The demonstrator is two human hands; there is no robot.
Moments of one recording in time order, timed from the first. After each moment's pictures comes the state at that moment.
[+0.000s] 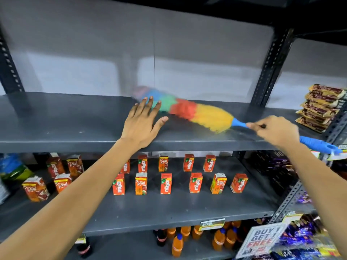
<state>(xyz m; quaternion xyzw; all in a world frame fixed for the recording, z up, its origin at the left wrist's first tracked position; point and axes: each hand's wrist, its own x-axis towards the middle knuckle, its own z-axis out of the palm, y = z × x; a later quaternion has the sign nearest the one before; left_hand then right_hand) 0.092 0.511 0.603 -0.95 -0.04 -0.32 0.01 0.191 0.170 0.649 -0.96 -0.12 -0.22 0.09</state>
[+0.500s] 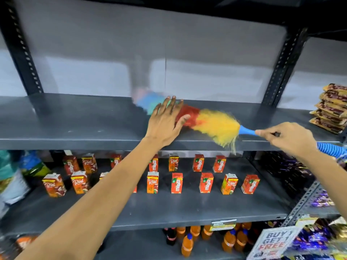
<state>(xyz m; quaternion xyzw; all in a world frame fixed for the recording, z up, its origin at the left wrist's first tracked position) 0.100 0.491 0.608 -0.94 -0.01 -0.34 -0.05 0.155 0.171 0.645 -0.96 -0.16 -0.19 0.12</state>
